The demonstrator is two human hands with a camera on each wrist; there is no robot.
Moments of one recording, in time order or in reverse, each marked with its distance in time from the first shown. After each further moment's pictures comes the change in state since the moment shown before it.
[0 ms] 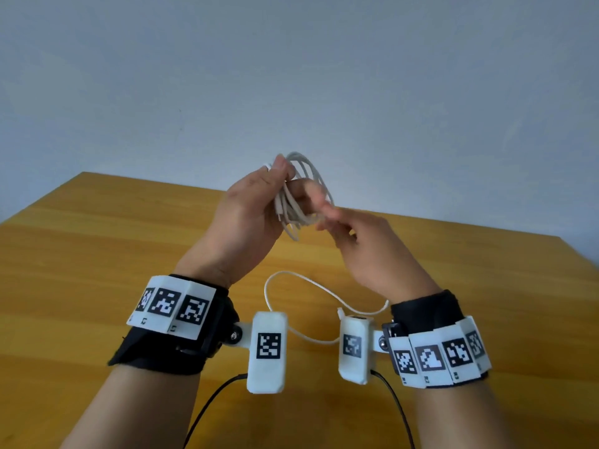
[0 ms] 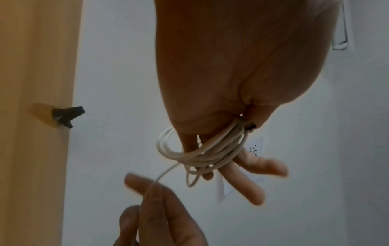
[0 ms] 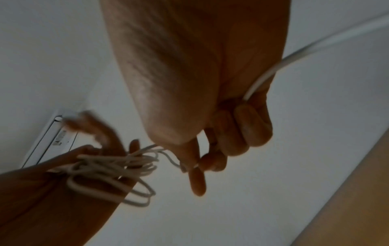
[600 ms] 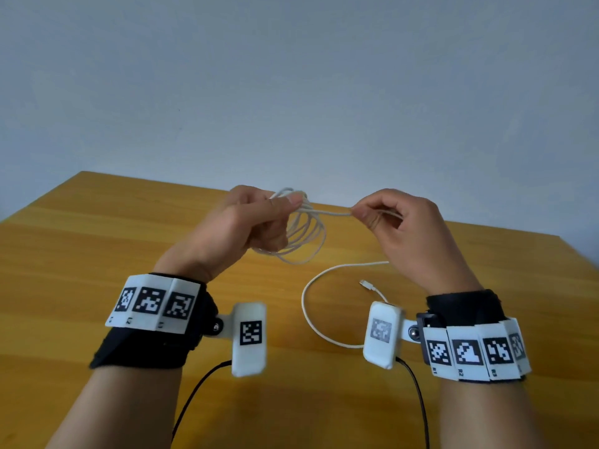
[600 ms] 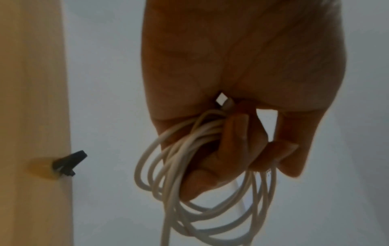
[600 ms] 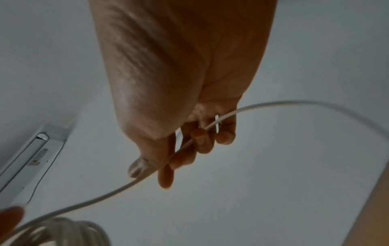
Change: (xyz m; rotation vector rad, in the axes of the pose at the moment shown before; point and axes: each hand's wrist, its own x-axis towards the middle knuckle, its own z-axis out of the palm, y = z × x) left_hand -0.005 0.001 -0.023 0.306 0.008 -0.165; right_hand -0.011 0.006 -0.040 0.137 0.178 -0.004
